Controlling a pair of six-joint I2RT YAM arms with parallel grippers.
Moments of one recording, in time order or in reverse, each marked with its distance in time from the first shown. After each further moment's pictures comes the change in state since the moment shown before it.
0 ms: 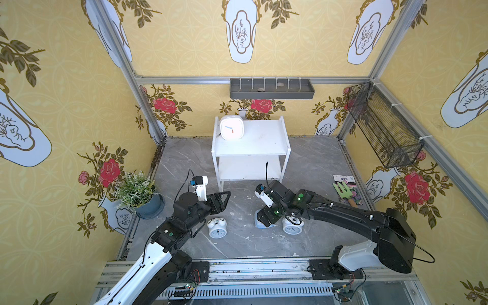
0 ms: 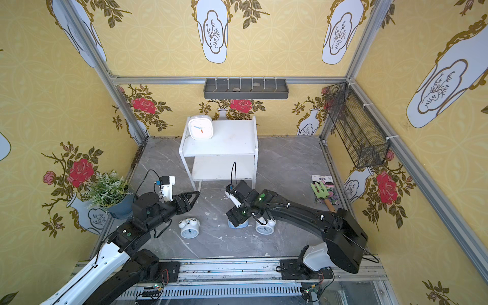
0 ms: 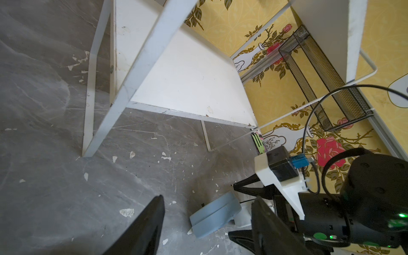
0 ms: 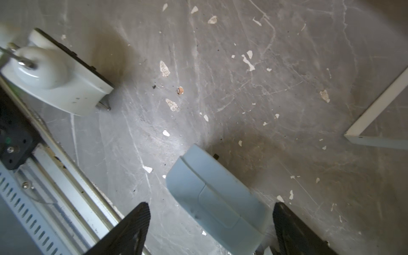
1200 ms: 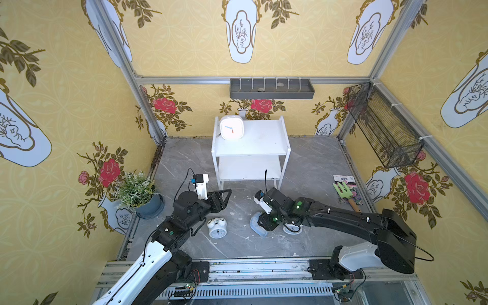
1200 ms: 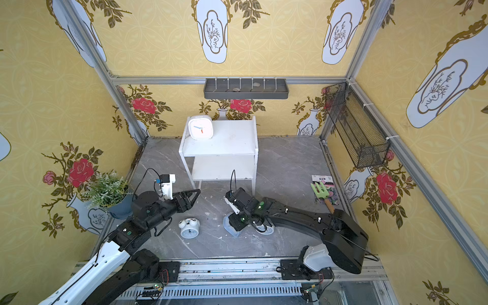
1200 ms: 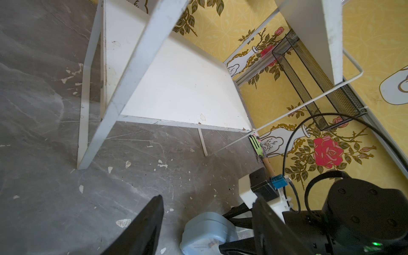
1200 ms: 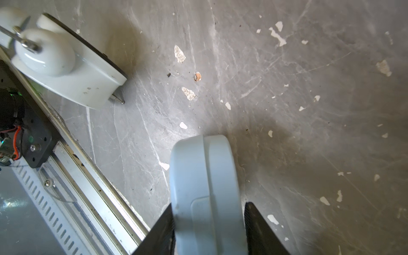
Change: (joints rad) left arm 0.000 0.023 0.016 0.031 0.002 0.029; right arm 0.057 -0.027 -0.105 0.118 -0.041 0.104
